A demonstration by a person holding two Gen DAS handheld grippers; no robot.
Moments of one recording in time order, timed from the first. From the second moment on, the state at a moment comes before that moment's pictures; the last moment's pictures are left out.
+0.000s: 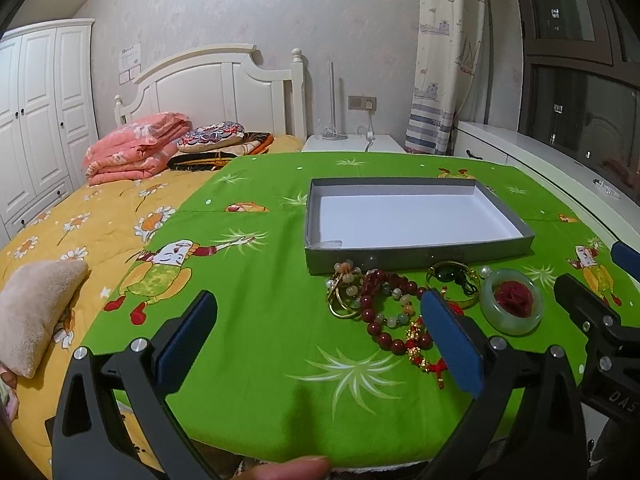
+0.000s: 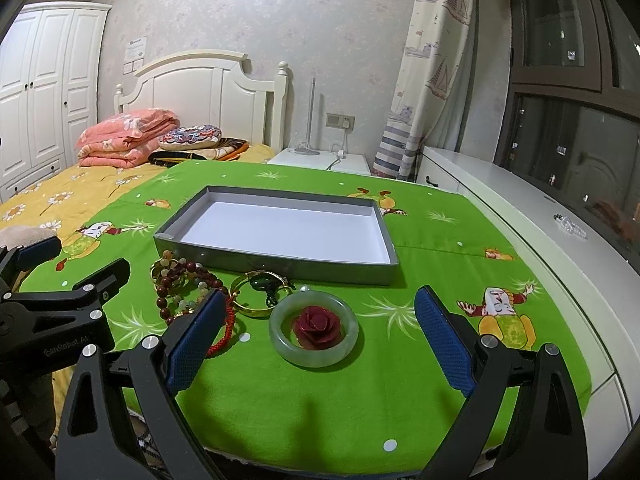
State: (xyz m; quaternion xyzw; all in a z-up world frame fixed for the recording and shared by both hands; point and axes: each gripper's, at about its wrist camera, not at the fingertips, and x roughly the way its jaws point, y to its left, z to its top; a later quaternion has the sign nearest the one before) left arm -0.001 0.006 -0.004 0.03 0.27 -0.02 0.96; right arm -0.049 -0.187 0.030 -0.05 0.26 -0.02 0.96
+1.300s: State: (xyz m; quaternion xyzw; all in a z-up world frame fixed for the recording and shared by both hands) left arm -0.001 0.014 -0.007 0.01 0.29 -0.02 0.96; right arm -0.050 -0.188 0.031 -0.05 0.26 -0.03 0.96
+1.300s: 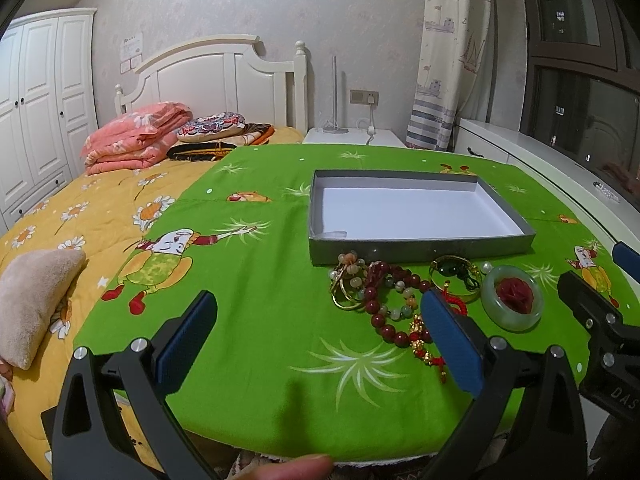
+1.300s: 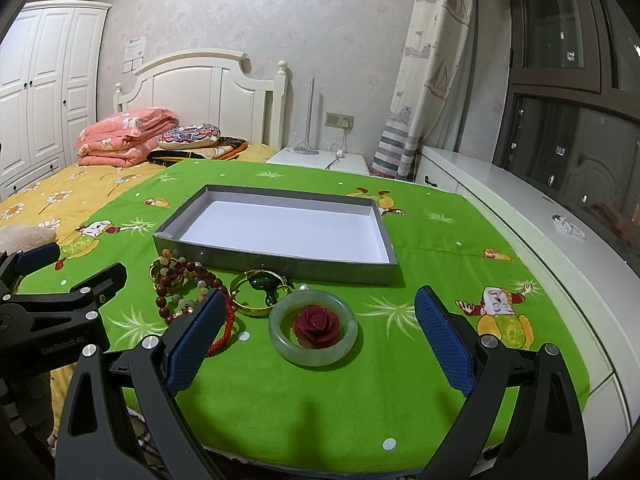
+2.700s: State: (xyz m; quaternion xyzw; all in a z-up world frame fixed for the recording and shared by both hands) left arm 0.010 0.018 -0.028 0.00 0.29 -0.03 0.96; right arm -0.020 -0.218 -0.025 0.00 0.33 -0.01 0.95
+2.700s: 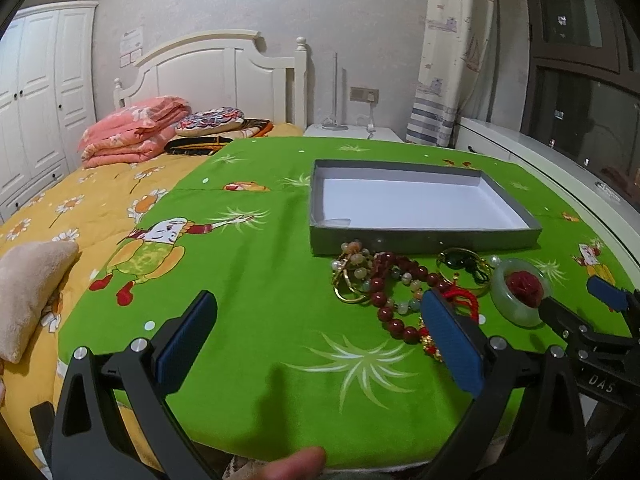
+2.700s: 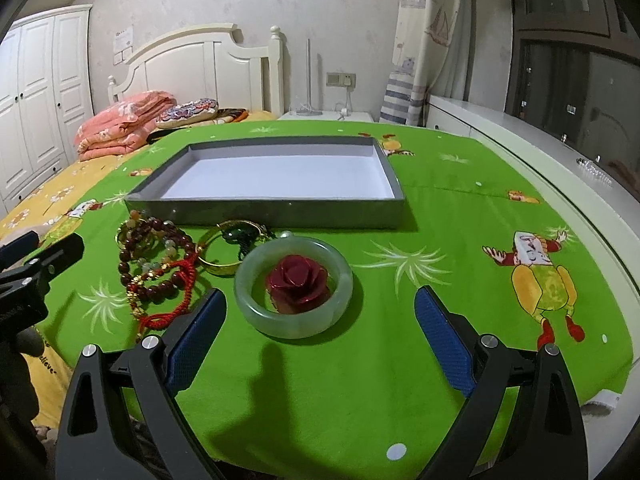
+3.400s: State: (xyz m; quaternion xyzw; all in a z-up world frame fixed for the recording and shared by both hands) left arm 0.024 0.025 -0.060 -0.01 0.34 -0.06 0.94; right arm 0.015 -0.203 -0.048 0.00 0.38 0.03 0.92
